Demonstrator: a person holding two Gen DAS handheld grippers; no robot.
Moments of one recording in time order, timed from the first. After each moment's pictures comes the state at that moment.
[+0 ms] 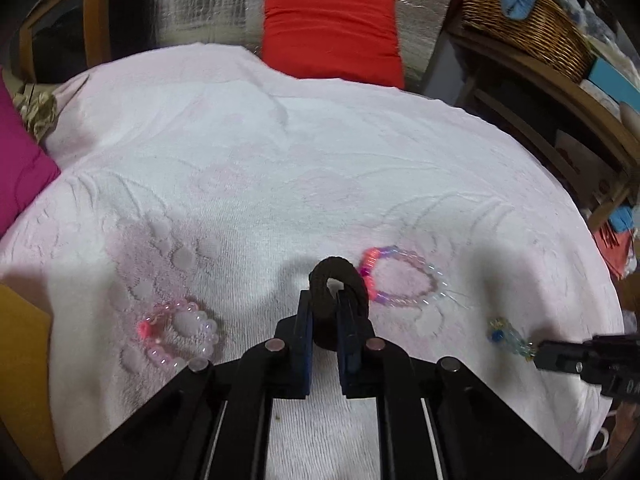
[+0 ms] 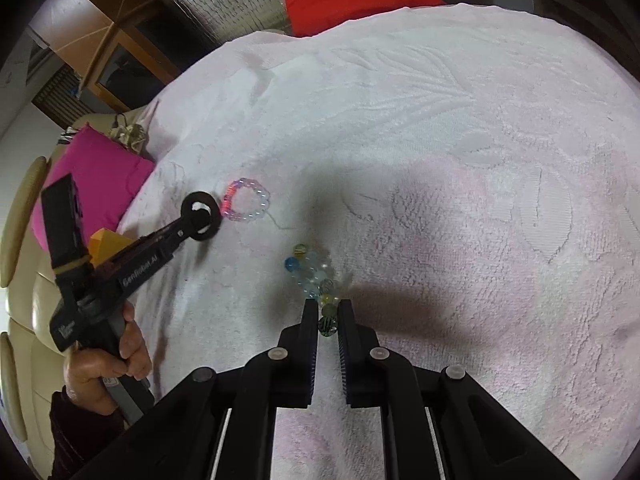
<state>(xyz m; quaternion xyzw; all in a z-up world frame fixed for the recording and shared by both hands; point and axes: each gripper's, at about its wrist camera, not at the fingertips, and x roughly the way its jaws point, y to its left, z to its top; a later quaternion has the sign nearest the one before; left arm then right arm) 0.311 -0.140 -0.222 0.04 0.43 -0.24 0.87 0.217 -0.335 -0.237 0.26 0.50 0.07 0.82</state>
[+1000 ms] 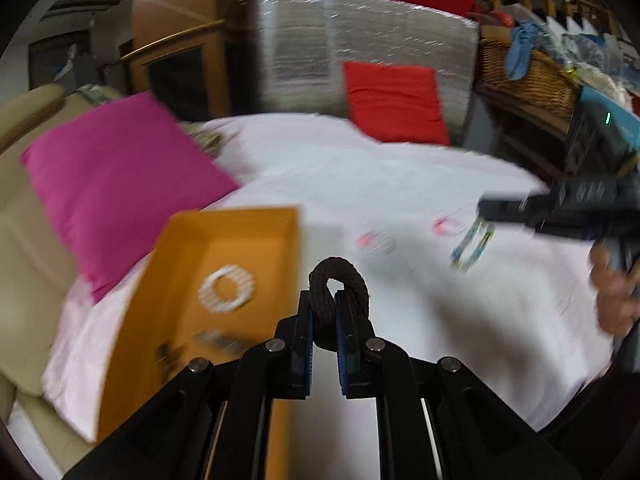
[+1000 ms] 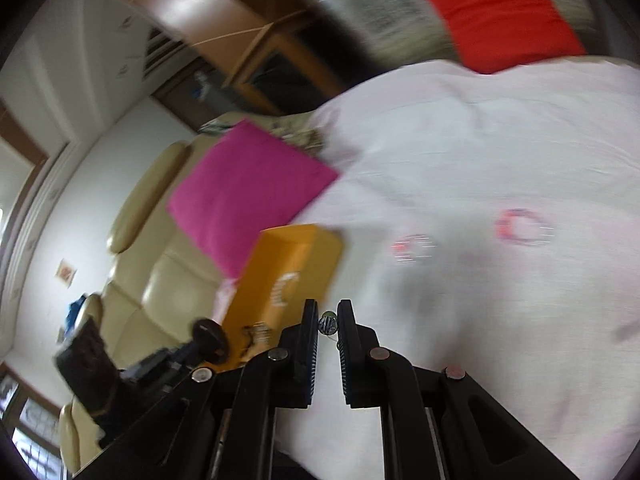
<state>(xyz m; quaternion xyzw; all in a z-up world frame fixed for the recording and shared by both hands) 0.129 0.073 -0.115 0.06 0.35 -0.13 0.93 0.200 -0.168 -0.122 0.29 0.39 0.29 0.82</state>
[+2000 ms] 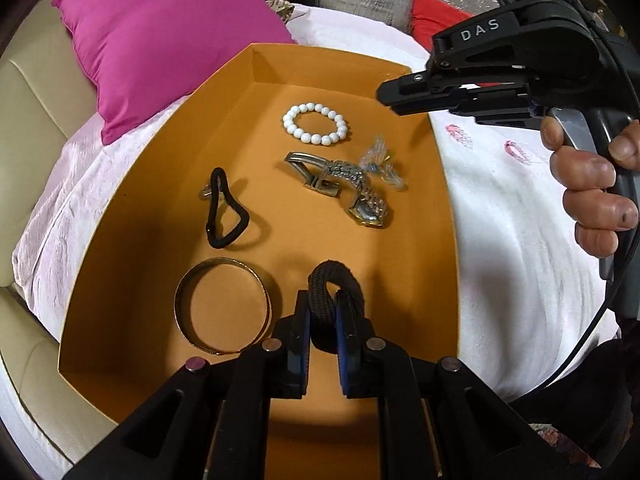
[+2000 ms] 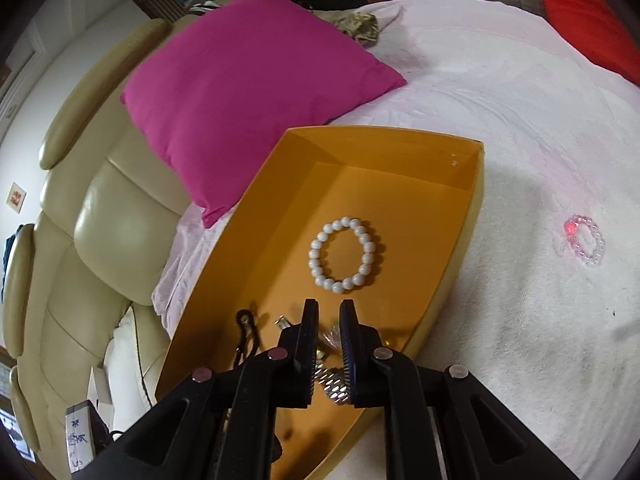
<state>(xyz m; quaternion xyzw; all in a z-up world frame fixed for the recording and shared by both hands) 0.129 0.176 -0.226 -0.03 0.49 -0.10 0.87 0.290 0.043 -0.171 0.15 0.51 0.24 0.81</state>
